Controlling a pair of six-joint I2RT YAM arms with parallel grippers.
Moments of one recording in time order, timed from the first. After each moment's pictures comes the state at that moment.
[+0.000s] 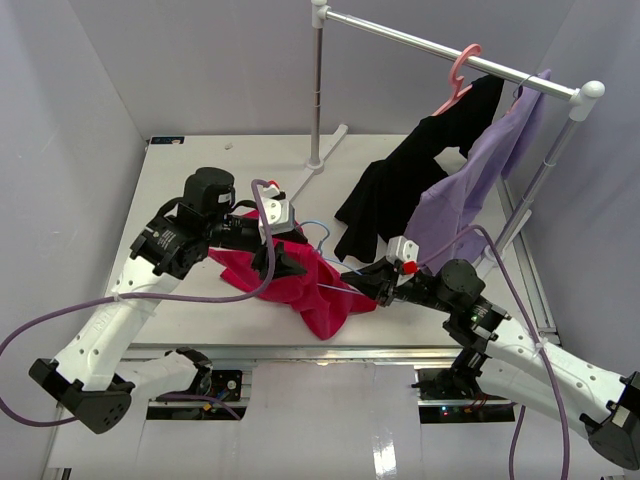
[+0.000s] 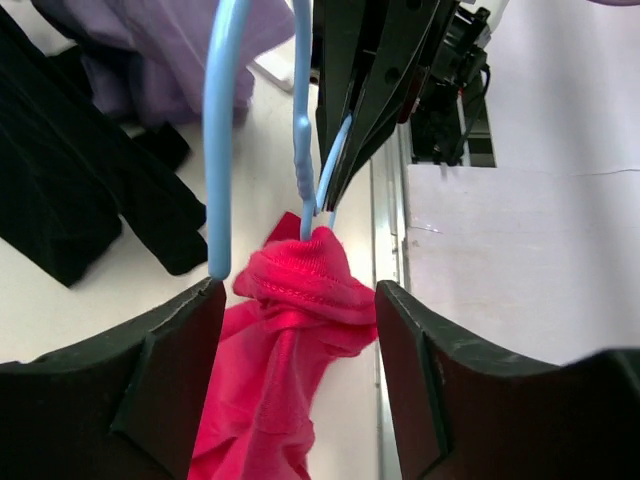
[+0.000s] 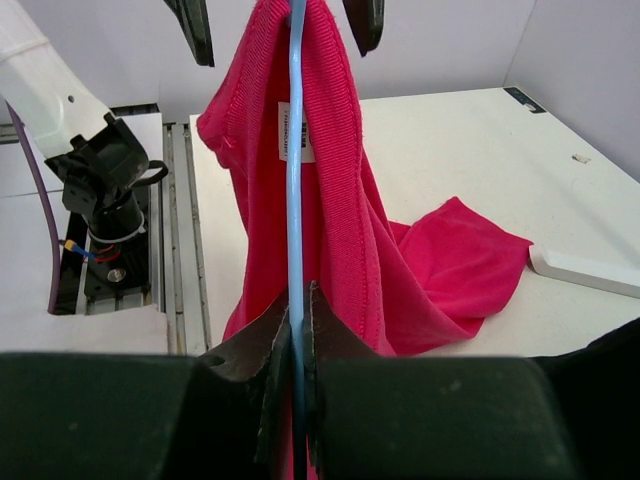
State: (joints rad) left arm -0.58 1.11 1.36 -0.79 0.90 0.49; right arm 0.89 0.71 0.48 0.34 -0.45 -0.02
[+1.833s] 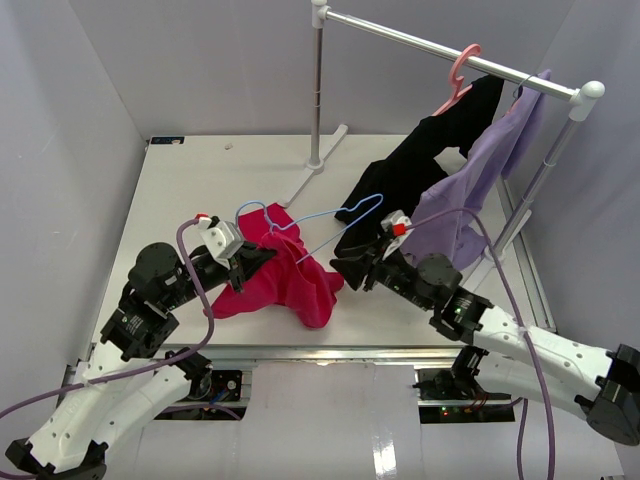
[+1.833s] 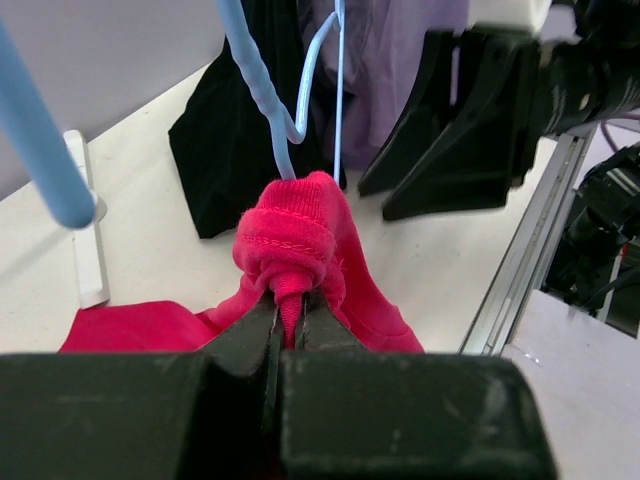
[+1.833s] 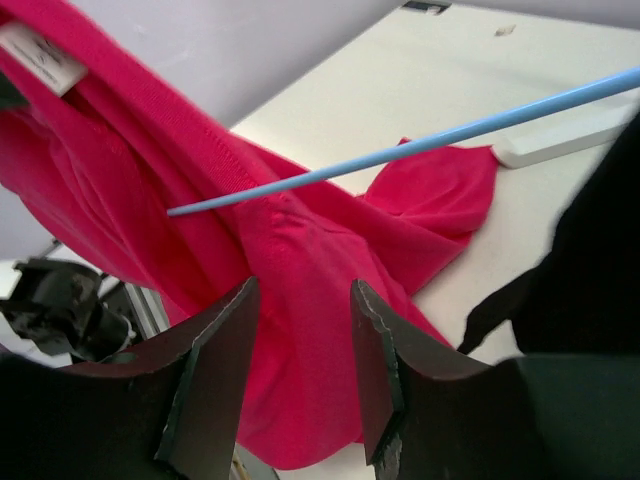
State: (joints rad) left arm -0.59 0.59 0.87 -0.31 0.39 0.07; right arm 0.96 0.82 0.54 0.33 -0.03 0.33
